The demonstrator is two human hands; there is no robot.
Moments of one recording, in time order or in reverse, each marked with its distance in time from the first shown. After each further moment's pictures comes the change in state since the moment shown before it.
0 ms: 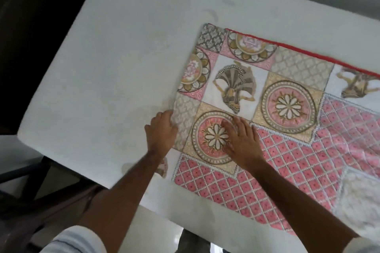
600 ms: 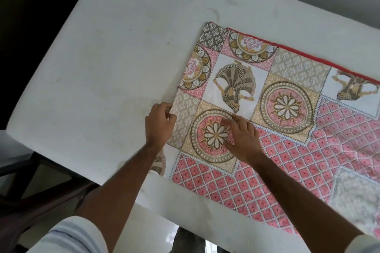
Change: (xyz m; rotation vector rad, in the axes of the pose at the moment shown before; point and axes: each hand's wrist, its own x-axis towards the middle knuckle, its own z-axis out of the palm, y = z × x) left_hand 0.015 -0.006 -0.004 -0.290 0.120 0.044; right_hand 0.010 -0.007 -0.019 0.089 -0.058 0.071
